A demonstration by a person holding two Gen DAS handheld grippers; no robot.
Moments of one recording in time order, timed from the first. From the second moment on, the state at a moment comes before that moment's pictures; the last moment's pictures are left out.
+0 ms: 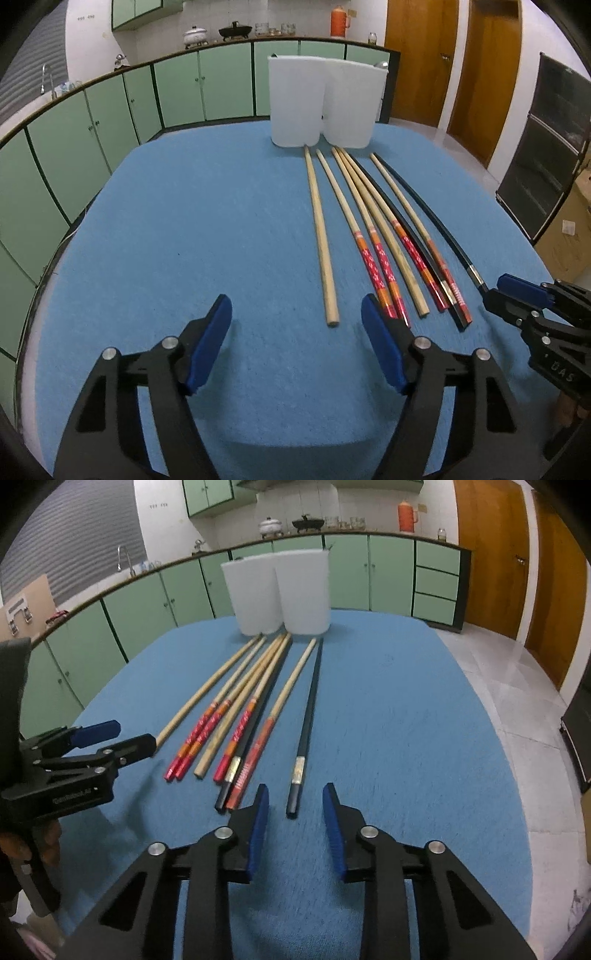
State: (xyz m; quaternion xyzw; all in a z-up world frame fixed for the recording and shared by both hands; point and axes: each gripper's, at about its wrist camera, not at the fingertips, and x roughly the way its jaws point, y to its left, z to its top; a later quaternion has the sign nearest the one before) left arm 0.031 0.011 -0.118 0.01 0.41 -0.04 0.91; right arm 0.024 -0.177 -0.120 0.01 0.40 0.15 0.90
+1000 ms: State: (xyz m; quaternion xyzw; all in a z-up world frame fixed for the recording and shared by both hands) left arm 0.025 -0.001 -0.101 0.02 0.41 -0.05 0.91; right arm 0.025 -0.184 -0.112 0.01 0.40 0.13 0.91
